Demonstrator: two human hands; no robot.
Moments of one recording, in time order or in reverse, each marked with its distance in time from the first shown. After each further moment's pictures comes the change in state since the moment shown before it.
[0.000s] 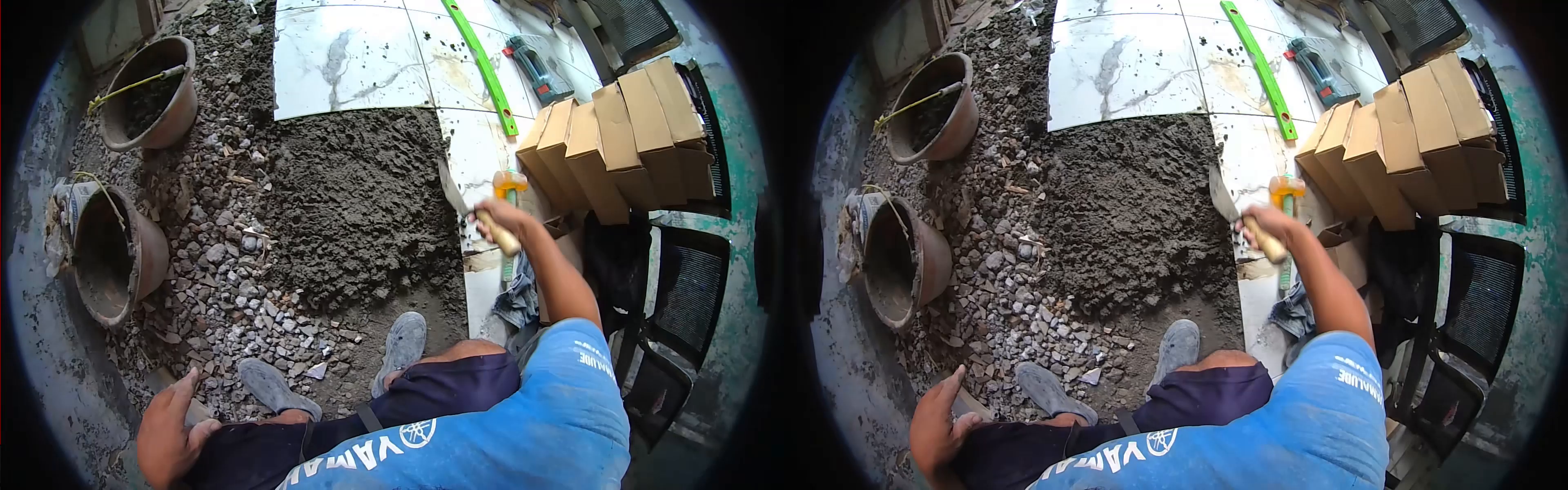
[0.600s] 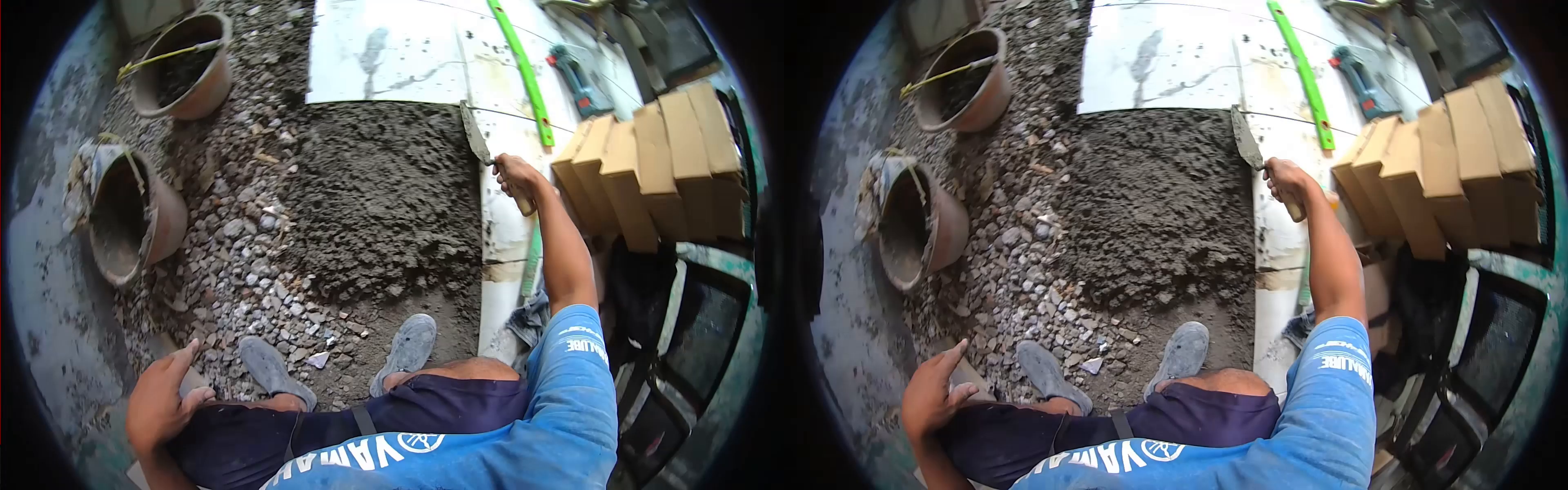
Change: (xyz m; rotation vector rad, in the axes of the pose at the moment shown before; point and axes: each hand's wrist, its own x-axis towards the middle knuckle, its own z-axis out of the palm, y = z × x) left_hand 0.003 0.005 0.017 0.099 -0.026 -0.173; right_hand 0.079 -0.074 -0.023 -0.375 0.151 -0.210
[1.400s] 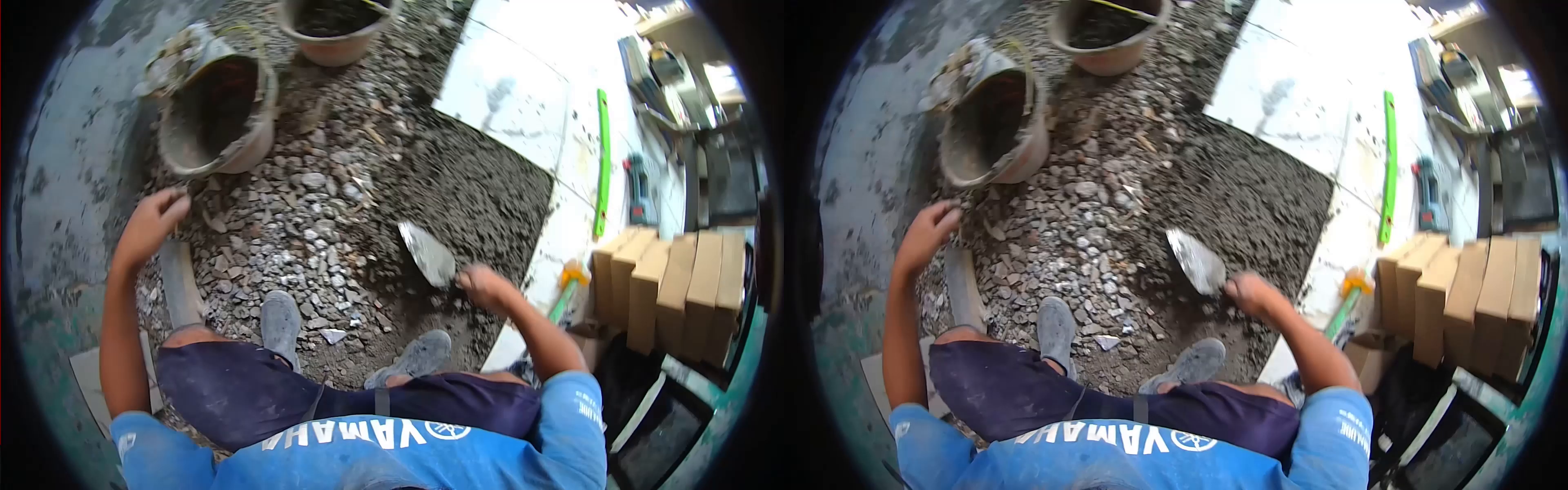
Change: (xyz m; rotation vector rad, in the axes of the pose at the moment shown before) left_hand 0.040 -0.158 0.001 -0.643 0.390 -0.294; right_hand -0.089 0.006 0.200 -0.980 -0.453 -0.536
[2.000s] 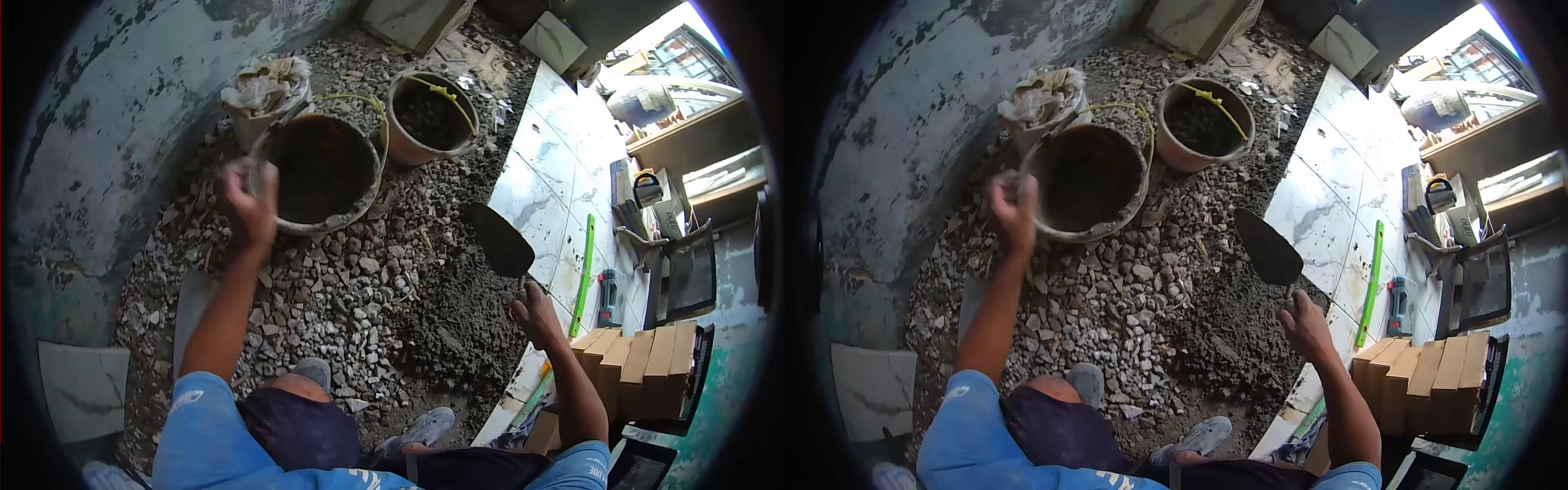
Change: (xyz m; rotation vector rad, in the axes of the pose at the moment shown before) left_hand 0.116 -0.052 0.006 -0.582 1.260 0.421; right_hand -0.037 -0.205 -0.143 -0.194 0.695 0.034
